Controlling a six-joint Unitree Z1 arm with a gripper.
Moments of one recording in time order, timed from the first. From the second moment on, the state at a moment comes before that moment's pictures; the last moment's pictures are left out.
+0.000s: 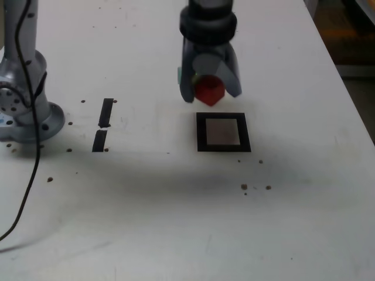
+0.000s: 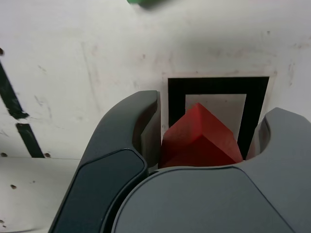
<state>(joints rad) -0.08 1.90 -1.40 1.11 0.07 0.02</state>
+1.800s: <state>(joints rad) -0.14 2.02 -1.37 1.02 0.07 -0.02</state>
